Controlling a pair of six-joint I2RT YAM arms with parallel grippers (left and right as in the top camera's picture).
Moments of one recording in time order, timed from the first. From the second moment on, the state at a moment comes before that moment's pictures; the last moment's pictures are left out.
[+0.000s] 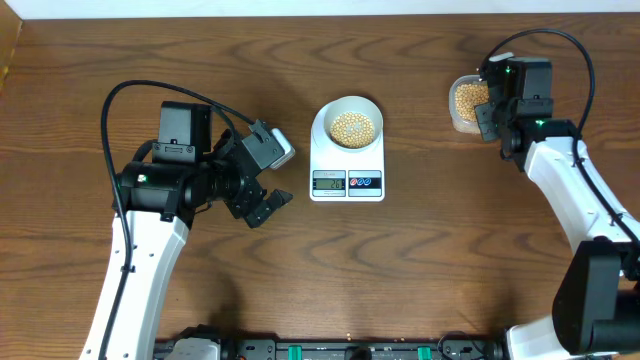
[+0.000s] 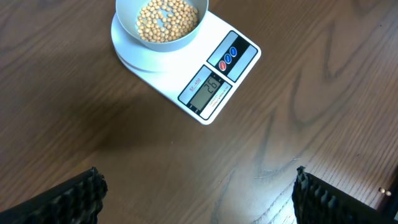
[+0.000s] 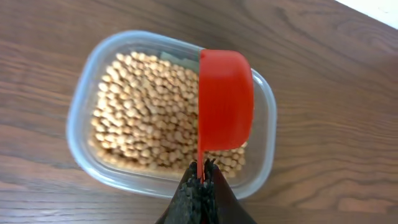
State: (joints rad) left arm -0.12 1.25 1.19 -1.02 0.49 0.74; right arm 0.04 1.68 1.16 -0.33 0.20 -0.32
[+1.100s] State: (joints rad) left arm -0.12 1.25 1.19 -1.02 0.49 0.74; right arm 0.06 1.80 1.18 -0.39 0.24 -0.35
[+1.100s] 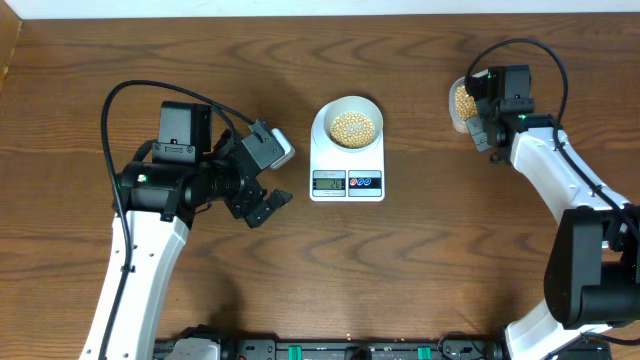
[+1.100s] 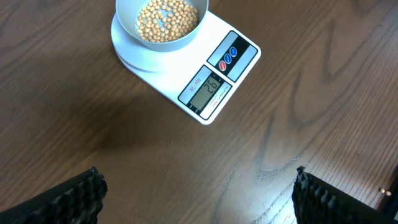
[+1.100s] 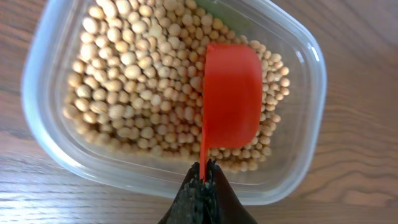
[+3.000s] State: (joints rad) left arm -0.12 1.25 1.19 -1.02 0.49 0.74; right arm -0.28 1.81 1.18 -0.41 -0.53 0.30
